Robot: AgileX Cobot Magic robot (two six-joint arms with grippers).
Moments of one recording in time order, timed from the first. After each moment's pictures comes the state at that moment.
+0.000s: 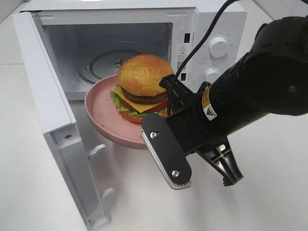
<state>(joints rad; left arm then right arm) -0.04 0.00 -0.51 -0.14 1.05 0.09 0.87 1.53 -0.85 -0.29 0.45 -1.11</state>
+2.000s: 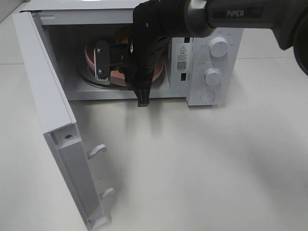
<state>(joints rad) -0.04 0.00 -0.51 -0.14 1.05 0.09 0.66 2.30 -1.84 -0.13 0.63 -1.05</state>
